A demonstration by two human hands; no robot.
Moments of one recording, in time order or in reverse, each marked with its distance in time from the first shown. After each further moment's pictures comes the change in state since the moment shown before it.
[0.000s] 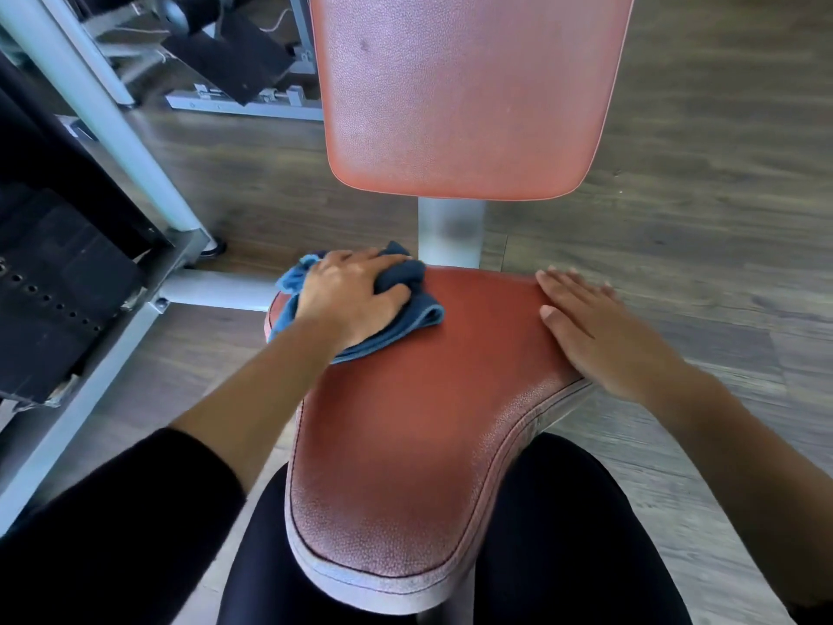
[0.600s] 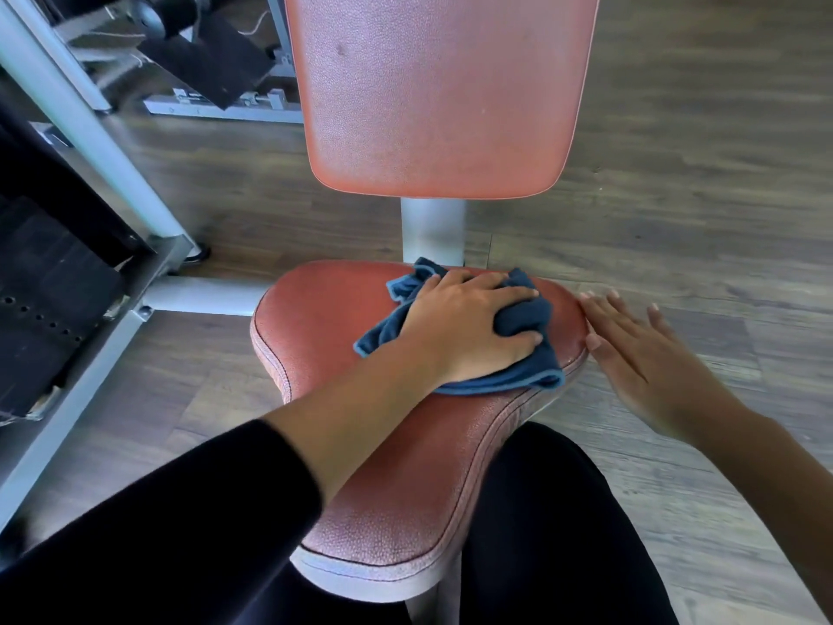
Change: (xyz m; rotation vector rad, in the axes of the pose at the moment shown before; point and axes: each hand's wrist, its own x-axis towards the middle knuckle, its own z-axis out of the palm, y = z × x) left_hand -0.016 0.112 0.021 -0.007 -0.229 0.288; right_hand -0.051 0.052 0.011 -0.036 0.100 -0.001
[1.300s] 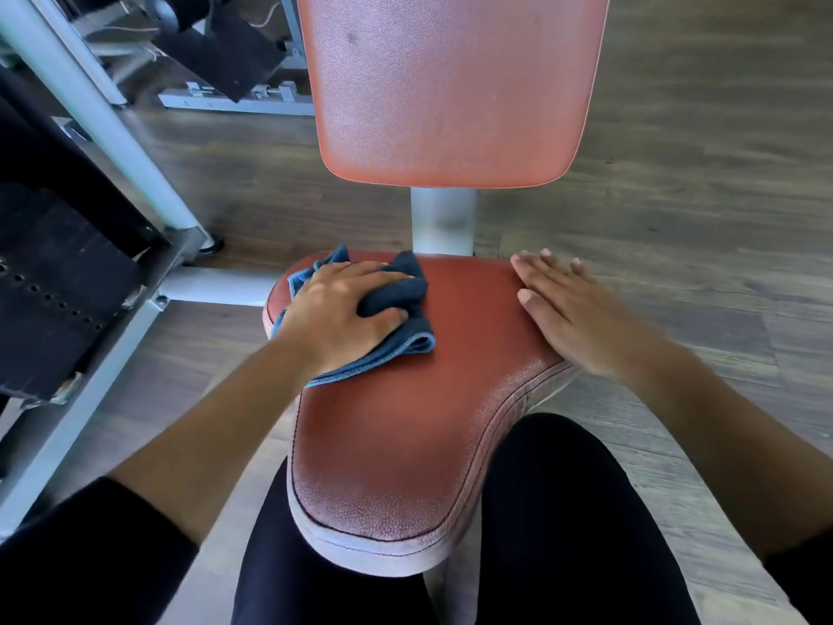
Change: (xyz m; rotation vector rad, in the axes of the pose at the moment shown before) left_hand -0.064 -0.087 -0.029 -0.119 0.209 -0.166; right_hand 0.053 -0.056 -0.006 0.006 -0.077 -0.097
